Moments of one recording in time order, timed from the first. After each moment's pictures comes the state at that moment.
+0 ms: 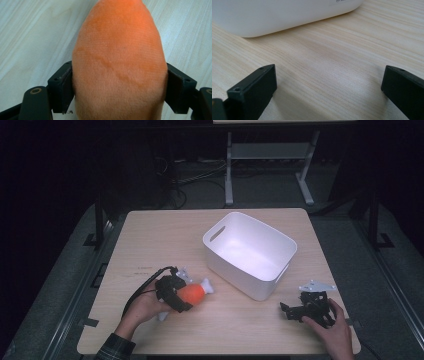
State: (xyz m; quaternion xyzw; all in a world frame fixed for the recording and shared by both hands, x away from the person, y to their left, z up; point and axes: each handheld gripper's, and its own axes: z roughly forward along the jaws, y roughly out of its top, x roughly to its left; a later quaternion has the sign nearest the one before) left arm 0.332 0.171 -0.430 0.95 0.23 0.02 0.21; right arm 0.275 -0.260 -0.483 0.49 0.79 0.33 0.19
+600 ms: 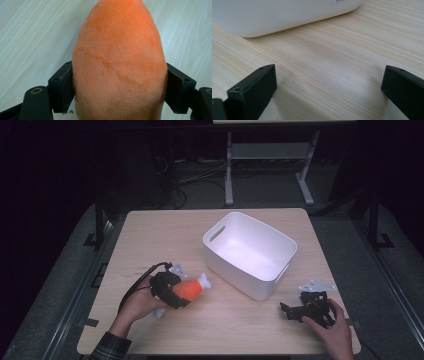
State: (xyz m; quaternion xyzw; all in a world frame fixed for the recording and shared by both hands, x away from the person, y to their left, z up) left arm 0.334 0.182 -0.413 0.94 0.23 0.03 0.23; right arm 0.275 -0.260 -0.483 0.49 0.79 0.33 0.19
